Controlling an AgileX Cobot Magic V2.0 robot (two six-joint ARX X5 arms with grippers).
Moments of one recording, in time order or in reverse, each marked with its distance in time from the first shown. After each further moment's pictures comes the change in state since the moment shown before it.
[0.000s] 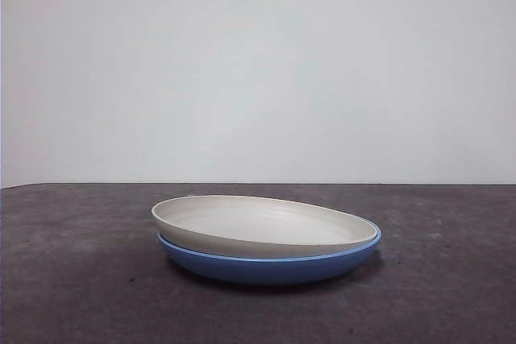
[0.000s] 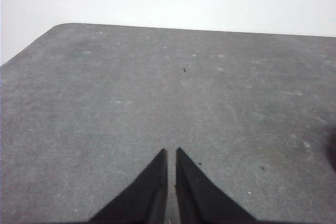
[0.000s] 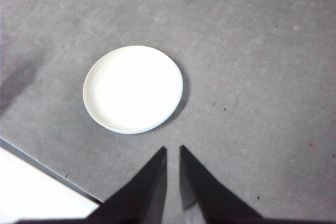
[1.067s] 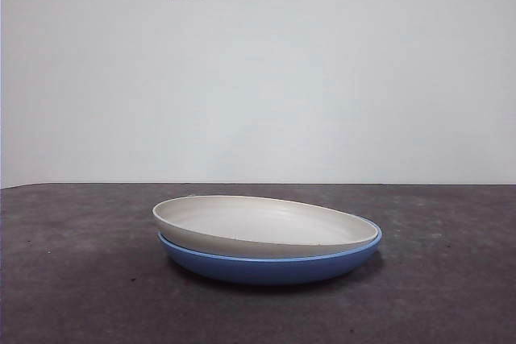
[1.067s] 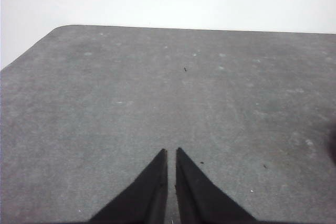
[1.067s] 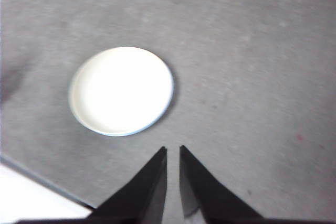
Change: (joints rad) left arm 0.000 0.000 0.000 0.000 0.000 0.019; right arm -0.081 -0.010 -0.028 0.001 0.000 -0.017
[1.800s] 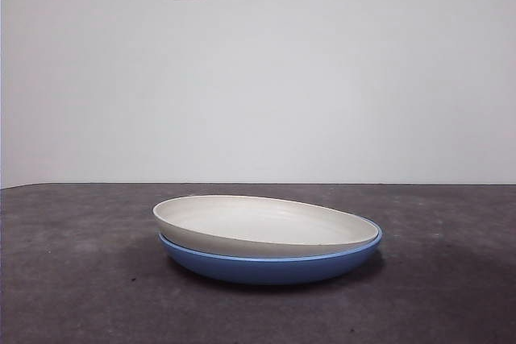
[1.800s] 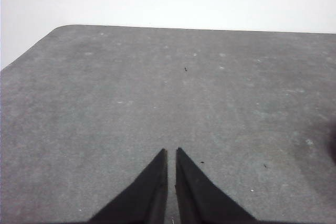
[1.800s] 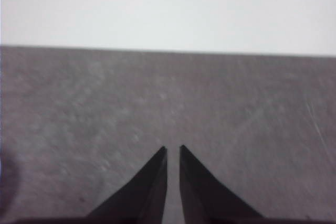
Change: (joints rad) left arm 0.000 0.000 0.000 0.000 0.000 0.000; right arm -0.319 -0.648 -1.297 1.244 0.102 -0.071
